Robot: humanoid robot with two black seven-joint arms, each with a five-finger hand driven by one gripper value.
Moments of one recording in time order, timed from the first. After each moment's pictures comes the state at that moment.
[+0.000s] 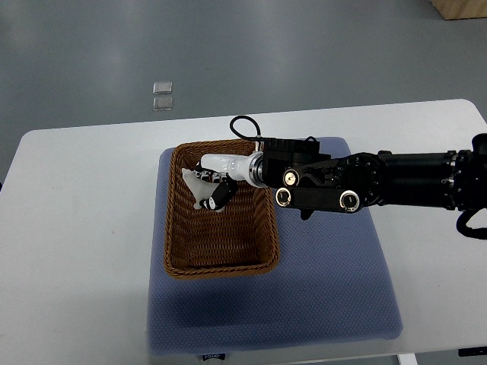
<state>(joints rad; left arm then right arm) -0.04 0.00 -0.18 -0.20 0.04 -0.02 0.14 1.32 -0.01 -0.25 1.01 -0.74 -0.08 -0.15</state>
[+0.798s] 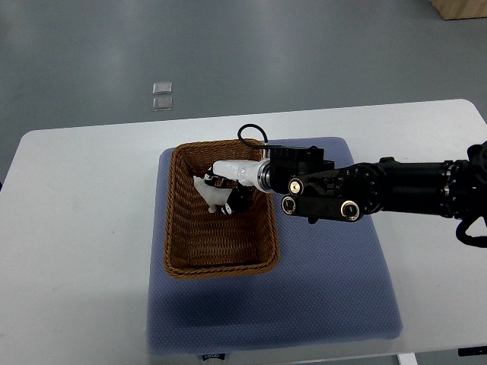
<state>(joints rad) -0.04 0.00 -0.17 -0.20 0.04 -0.02 0.14 1.28 -0.01 -0.27 0.95 -0.81 -0.08 -0.15</state>
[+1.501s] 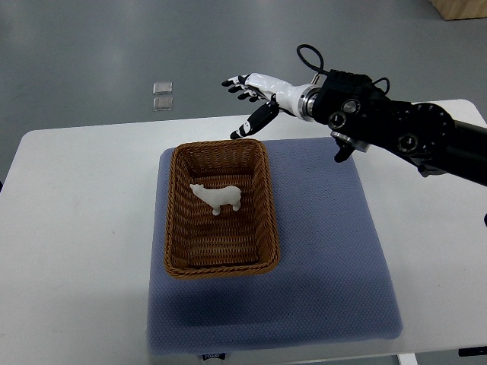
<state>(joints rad) -0.04 0.00 -0.18 -0.20 0.04 -0.02 0.14 1.17 -0.25 0.29 0.96 -0.72 -0.03 -0.13</state>
